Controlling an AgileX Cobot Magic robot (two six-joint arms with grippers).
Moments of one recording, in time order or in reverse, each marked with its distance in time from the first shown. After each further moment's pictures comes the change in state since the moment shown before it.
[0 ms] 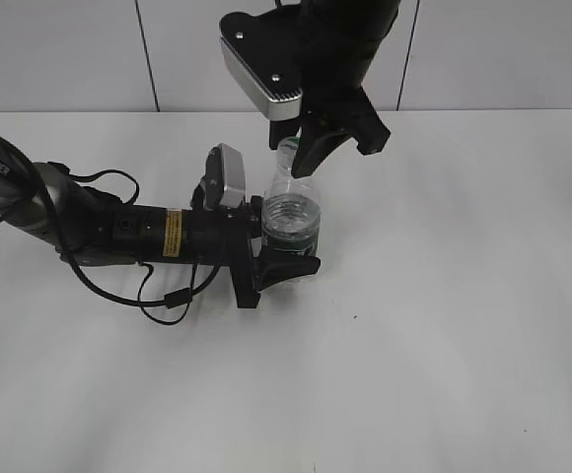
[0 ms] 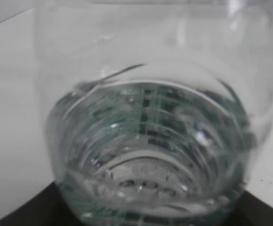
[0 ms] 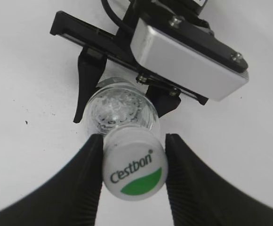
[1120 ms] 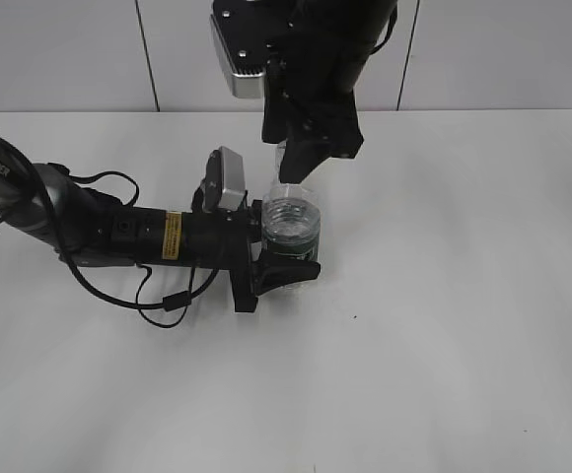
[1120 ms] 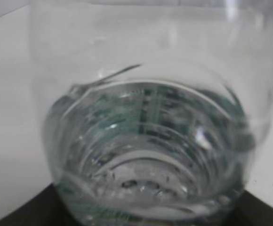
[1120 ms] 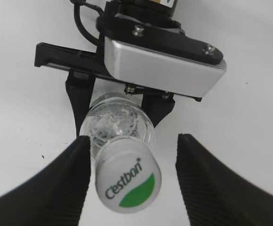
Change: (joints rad) left arm 0.002 0.002 0.000 0.023 -0.020 -0.012; right arm 0.000 0.000 0.000 0.049 -0.009 0.261
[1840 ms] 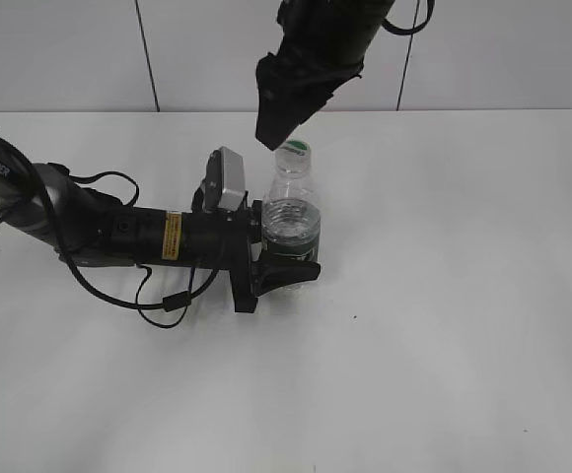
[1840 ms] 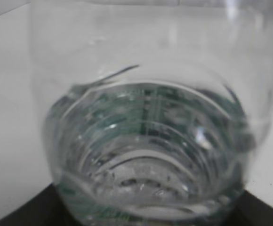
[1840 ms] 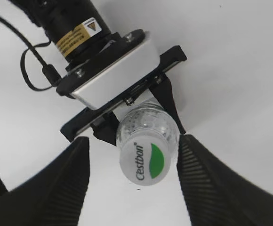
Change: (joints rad) left arm 0.000 0.000 0.000 0.005 -0.001 -0.007; right arm 0.000 -0.069 0.000 0.001 -0.003 0.878
